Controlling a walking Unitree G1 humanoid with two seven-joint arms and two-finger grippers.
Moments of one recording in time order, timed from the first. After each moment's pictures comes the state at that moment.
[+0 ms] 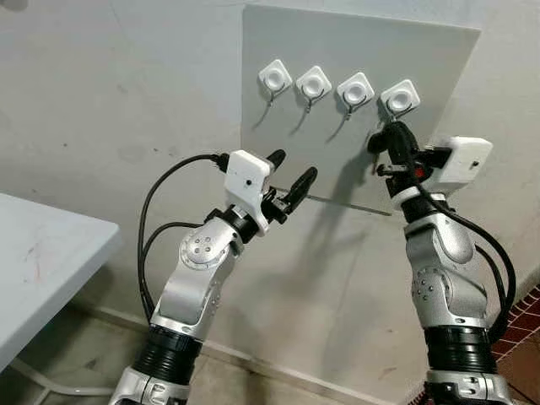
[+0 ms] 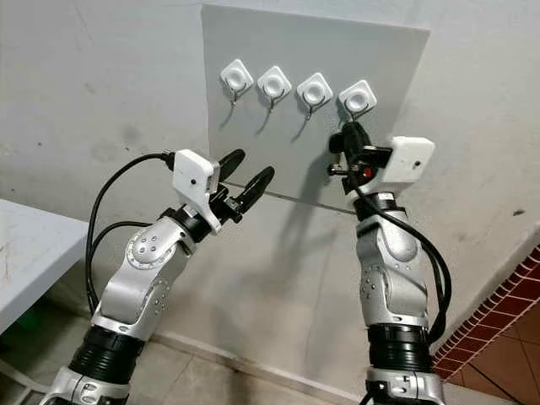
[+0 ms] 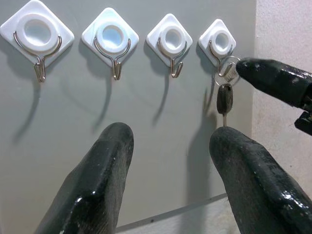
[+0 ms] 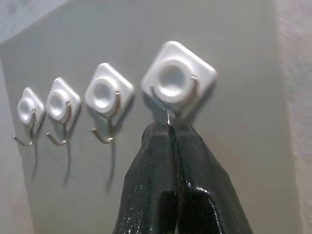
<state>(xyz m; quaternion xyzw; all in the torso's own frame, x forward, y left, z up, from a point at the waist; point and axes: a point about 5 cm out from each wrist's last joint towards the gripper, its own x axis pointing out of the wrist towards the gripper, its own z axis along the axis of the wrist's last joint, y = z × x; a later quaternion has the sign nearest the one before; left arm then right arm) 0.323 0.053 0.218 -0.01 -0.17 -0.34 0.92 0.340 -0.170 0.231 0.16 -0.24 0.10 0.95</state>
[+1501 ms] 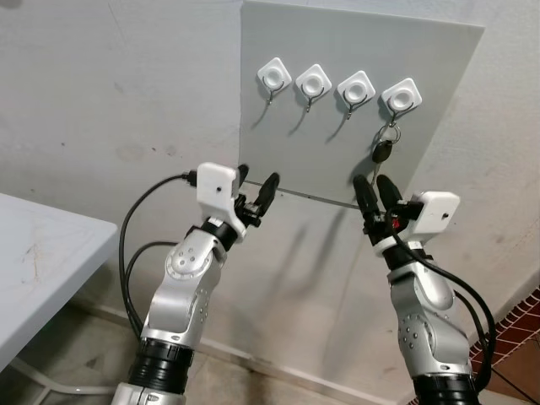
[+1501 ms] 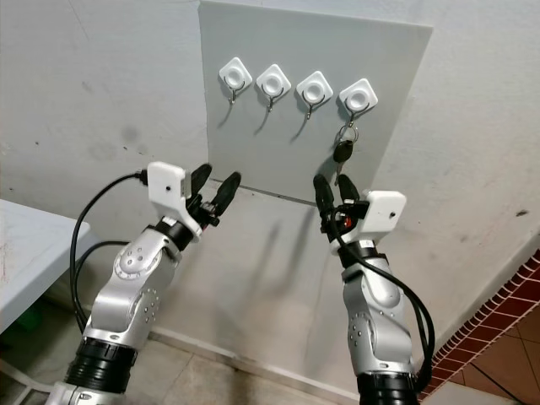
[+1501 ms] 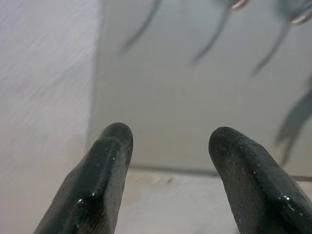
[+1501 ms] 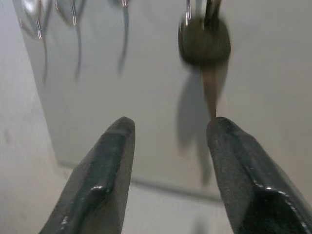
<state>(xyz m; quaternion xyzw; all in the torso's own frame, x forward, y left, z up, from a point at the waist) 0.332 0.091 0.171 -0.07 -0.09 -0.20 0.97 0.311 -0.152 0.159 0.12 -0.15 0.12 0.97</state>
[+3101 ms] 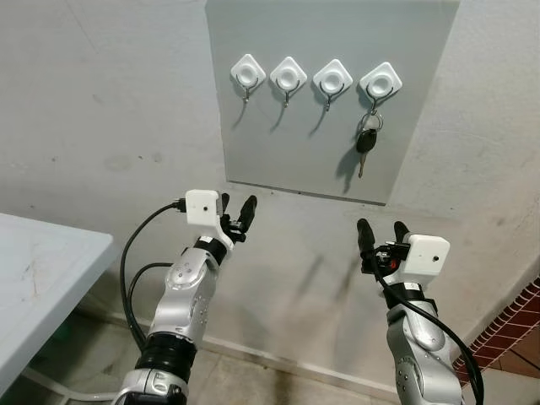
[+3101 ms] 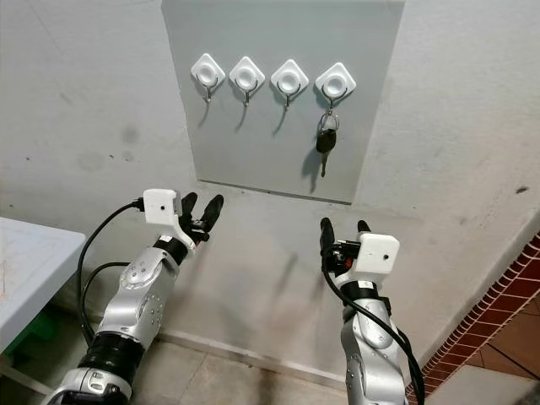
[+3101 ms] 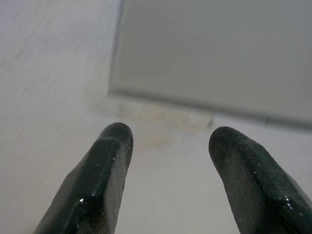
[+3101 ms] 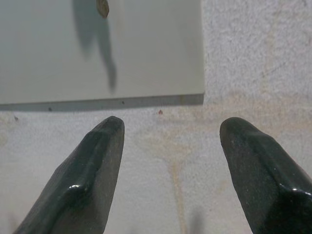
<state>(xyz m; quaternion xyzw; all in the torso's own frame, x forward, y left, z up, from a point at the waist) 0.342 0.109 0.122 -0.11 -0.03 -0.15 0.98 0.292 -0.162 0.119 0.06 -0.09 0.01 0.99</state>
